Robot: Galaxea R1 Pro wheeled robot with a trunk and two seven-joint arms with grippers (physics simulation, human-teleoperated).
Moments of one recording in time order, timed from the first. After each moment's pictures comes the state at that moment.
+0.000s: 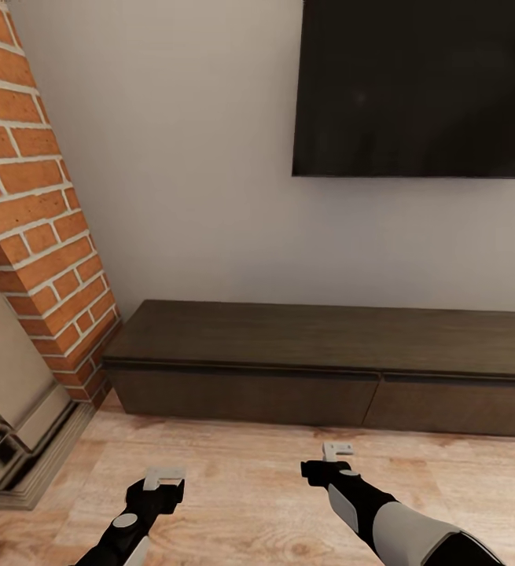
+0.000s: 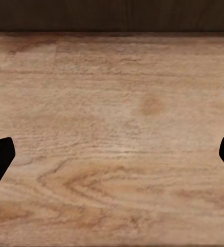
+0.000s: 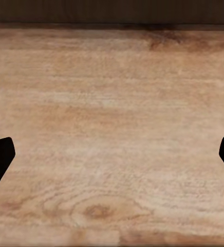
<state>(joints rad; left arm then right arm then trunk) -0.28 0.13 -0.39 -0.88 0.35 0.18 0.26 -0.71 0.08 0.51 -0.12 -0.54 0.01 -0.10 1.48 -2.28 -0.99</state>
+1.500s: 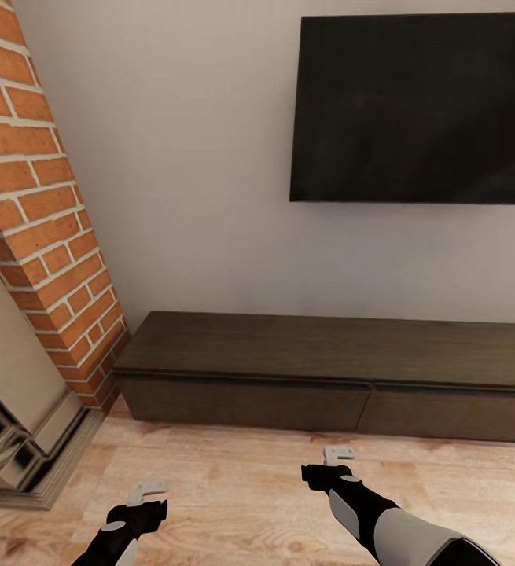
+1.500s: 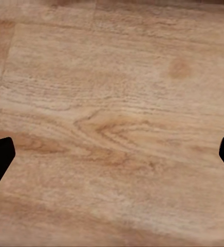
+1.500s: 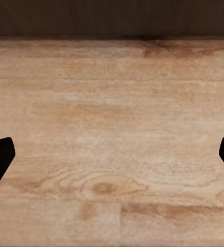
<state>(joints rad) -0.30 0.11 -0.26 -0.76 0.35 0.25 0.26 -0.70 0.08 0.51 -0.12 -0.55 -0.01 -0.10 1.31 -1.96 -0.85</state>
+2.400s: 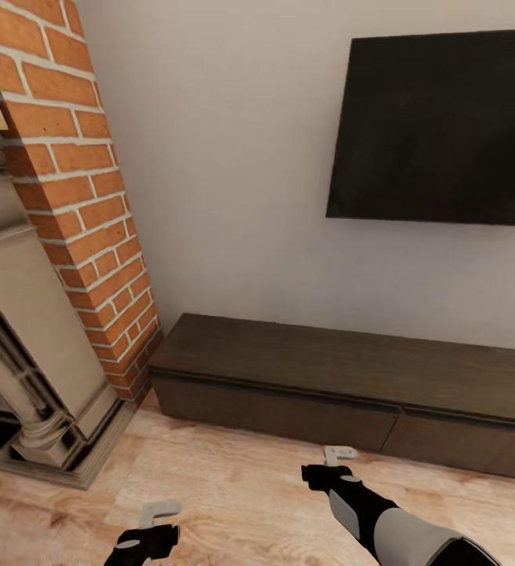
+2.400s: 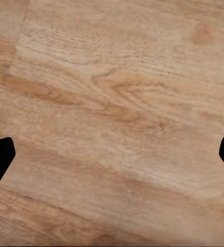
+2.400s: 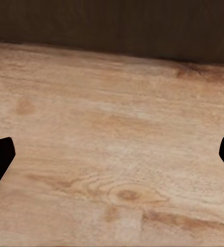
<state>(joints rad) -0.30 0.04 -0.26 -0.64 0.34 0.24 0.27 -0.70 0.08 0.51 -0.11 -0.54 -0.01 -0.10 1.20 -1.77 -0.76</state>
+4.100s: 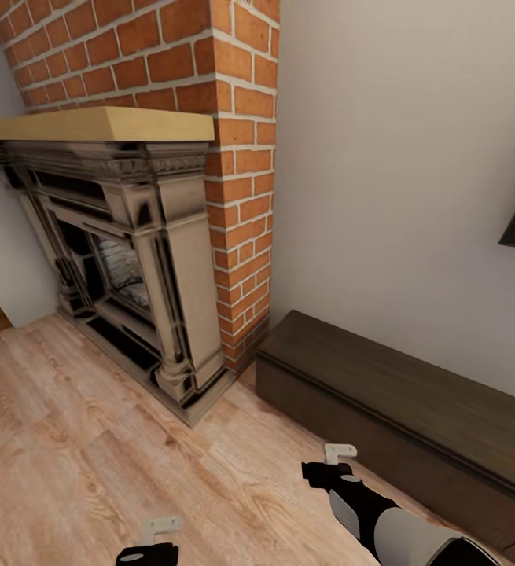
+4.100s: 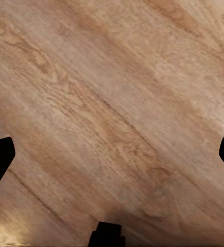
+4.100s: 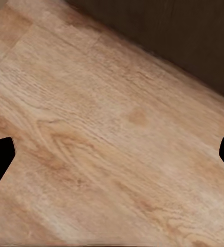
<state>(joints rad) -0.30 0.02 -0.27 -0.55 0.33 0.23 0.29 -0.70 0.08 0.51 -0.12 -0.53 -0.04 -0.10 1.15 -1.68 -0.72</state>
